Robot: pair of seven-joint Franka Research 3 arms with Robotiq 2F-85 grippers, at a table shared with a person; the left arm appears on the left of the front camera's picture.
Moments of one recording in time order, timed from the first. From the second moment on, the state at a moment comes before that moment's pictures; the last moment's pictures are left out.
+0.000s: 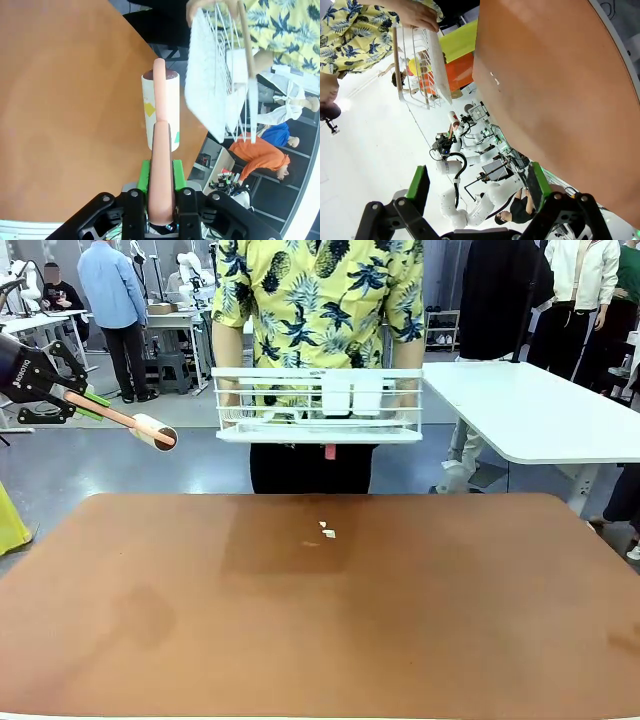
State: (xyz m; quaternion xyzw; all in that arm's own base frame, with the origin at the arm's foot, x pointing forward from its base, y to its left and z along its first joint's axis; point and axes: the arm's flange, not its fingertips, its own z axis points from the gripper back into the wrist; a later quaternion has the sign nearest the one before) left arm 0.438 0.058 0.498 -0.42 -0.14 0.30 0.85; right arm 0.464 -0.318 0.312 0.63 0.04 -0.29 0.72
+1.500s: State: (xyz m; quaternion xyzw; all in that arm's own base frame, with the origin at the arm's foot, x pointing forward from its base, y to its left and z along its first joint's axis) left arm 0.539 0.040 0.503 -0.26 -0.01 -0.04 0.96; right arm 0.464 -0.318 0.311 0.63 0.04 -0.29 0.72
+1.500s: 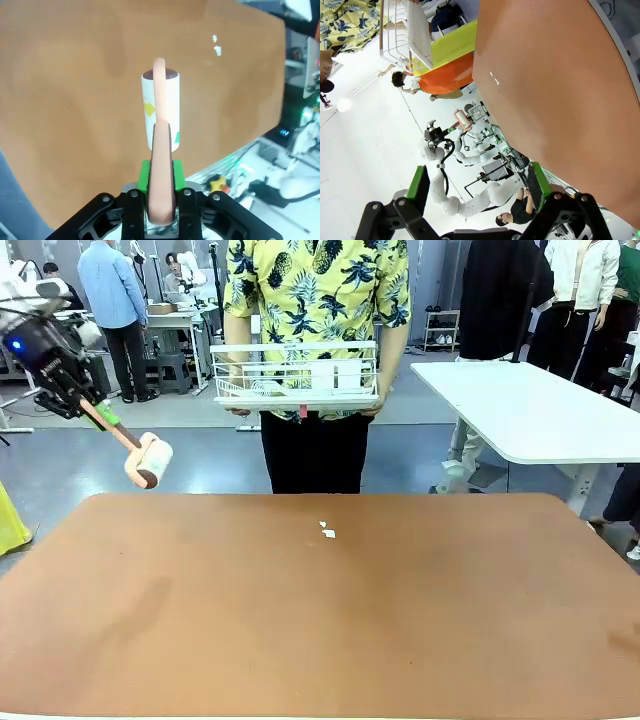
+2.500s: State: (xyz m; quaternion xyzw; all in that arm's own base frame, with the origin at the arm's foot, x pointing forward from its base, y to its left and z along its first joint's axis) left arm 0.572 0.034 0.461 -0.28 0.00 -0.04 0.96; right arm 0.464 -0.318 0.311 0.63 0.04 -0.29 0.72
